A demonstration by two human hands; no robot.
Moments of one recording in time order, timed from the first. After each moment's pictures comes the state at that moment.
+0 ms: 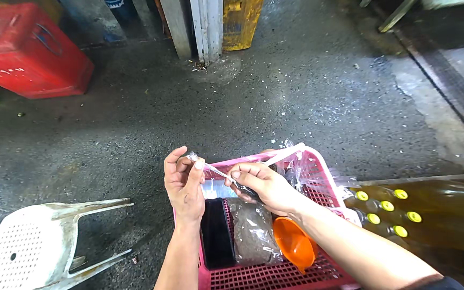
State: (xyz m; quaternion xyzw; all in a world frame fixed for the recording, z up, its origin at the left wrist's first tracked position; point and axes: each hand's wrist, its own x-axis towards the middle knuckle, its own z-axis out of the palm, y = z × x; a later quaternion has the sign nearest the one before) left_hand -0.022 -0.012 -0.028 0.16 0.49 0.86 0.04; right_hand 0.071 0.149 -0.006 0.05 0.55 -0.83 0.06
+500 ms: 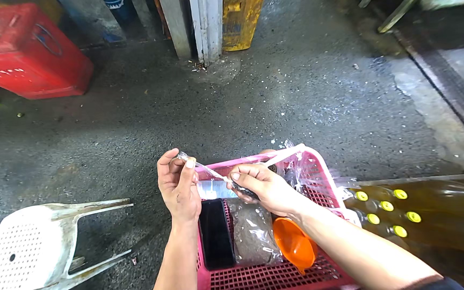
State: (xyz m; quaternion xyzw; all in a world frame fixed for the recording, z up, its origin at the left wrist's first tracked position) left_hand -0.027 -0.016 -0.028 0.14 0.47 0.87 0.01; right_hand 0.072 0.150 -0.008 0.05 0.57 -0.82 0.07
